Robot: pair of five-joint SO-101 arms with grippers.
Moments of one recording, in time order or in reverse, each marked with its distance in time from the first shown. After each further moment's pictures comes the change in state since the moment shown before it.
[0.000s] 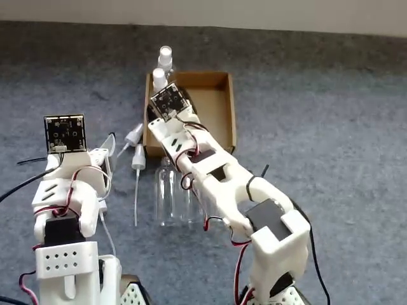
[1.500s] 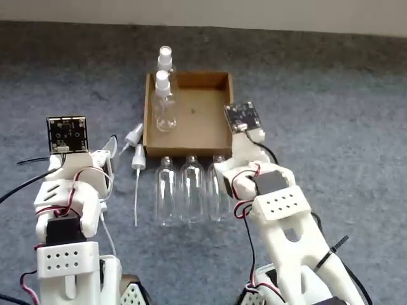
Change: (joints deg) left arm 0.5 0.0 1.1 0.0 0.0; right arm 13.3 -52.0 25.8 64.8 -11.5
